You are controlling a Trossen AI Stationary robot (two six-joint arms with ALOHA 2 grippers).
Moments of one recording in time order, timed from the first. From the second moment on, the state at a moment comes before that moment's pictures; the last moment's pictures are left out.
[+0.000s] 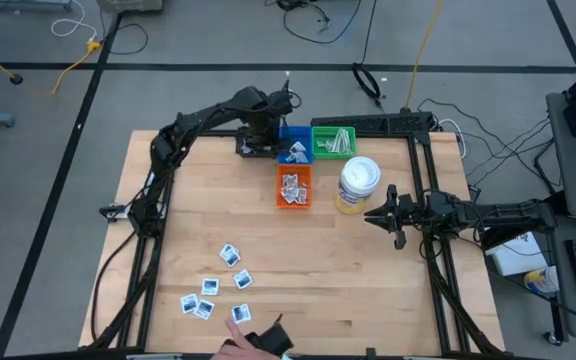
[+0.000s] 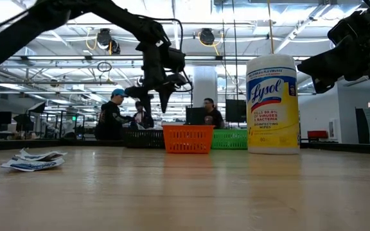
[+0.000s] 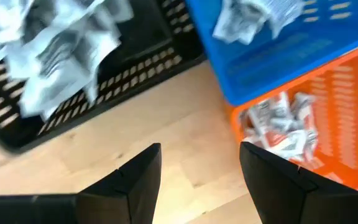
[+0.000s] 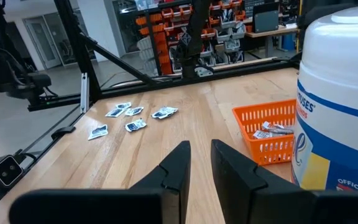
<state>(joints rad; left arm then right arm) 0.62 2.19 2.03 -1.36 0.21 -0.53 0.01 0.16 0.01 0.08 -0.03 0.19</state>
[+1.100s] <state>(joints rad) 0.29 1.46 0.99 -1.15 0.13 -1.13 0.01 0.16 0.01 0.08 -0.03 0.19</state>
